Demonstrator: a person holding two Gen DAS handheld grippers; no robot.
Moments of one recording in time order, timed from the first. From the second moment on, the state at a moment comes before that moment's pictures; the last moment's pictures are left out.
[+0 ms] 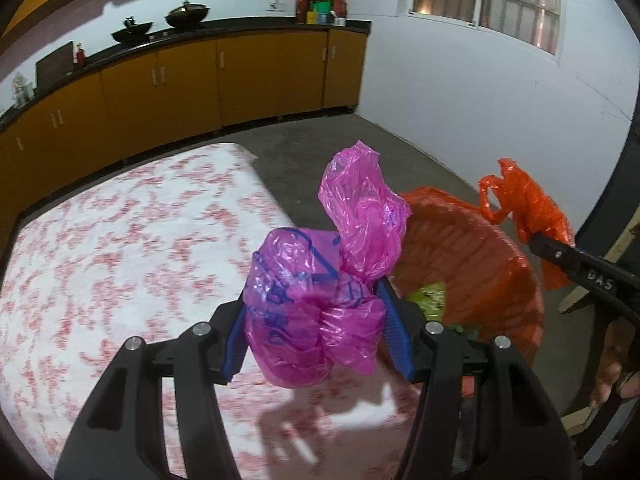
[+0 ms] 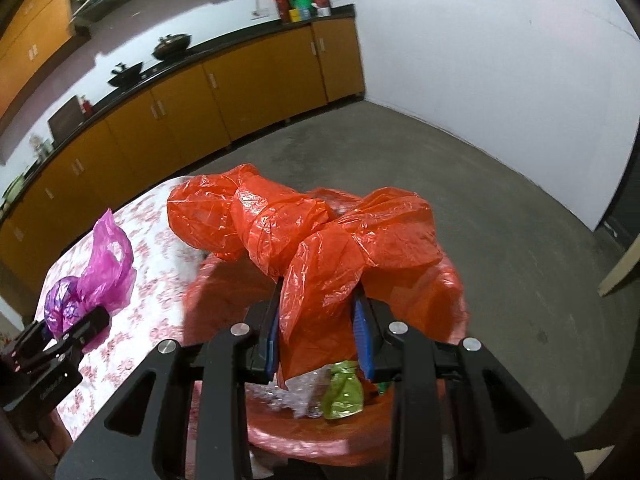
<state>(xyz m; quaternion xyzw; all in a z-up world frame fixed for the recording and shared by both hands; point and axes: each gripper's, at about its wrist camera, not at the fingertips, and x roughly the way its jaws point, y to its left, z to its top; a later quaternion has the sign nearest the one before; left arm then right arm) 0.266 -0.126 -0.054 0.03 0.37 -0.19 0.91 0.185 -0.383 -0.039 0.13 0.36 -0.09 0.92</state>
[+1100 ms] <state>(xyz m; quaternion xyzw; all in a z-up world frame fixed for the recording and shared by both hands) 0.270 -0.177 -0.080 -0.01 0.41 -0.26 0.88 0.154 -0.417 -0.038 0.19 0.33 -0.11 0.92</state>
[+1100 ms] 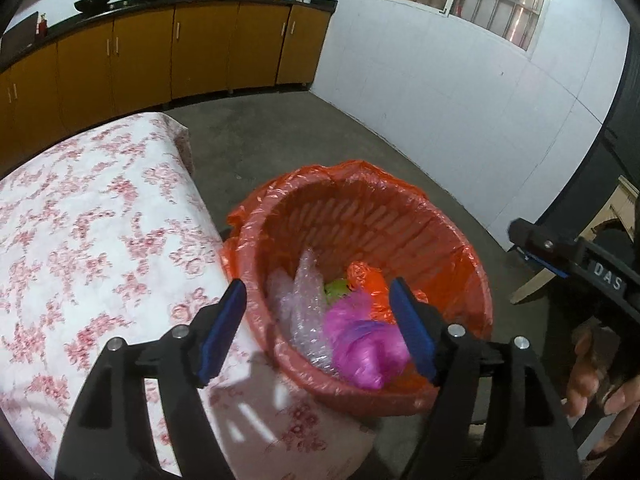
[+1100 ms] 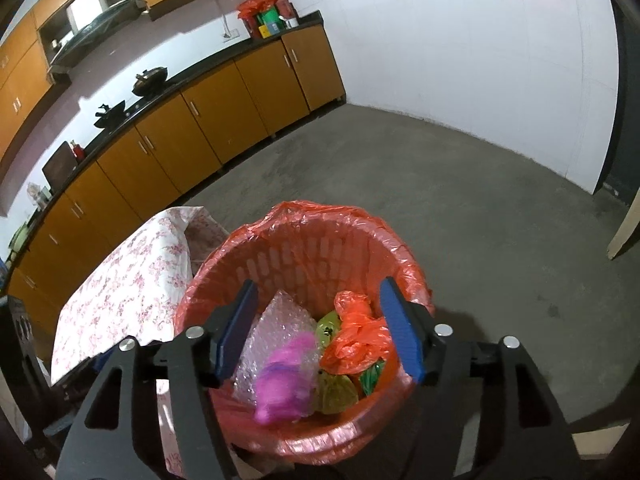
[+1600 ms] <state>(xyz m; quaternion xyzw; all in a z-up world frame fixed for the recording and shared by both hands) 0.161 -0.080 -0.029 0.06 0.26 -0.14 0.95 0.062 -0.346 -0.003 0.07 0.22 -0.10 0.97</state>
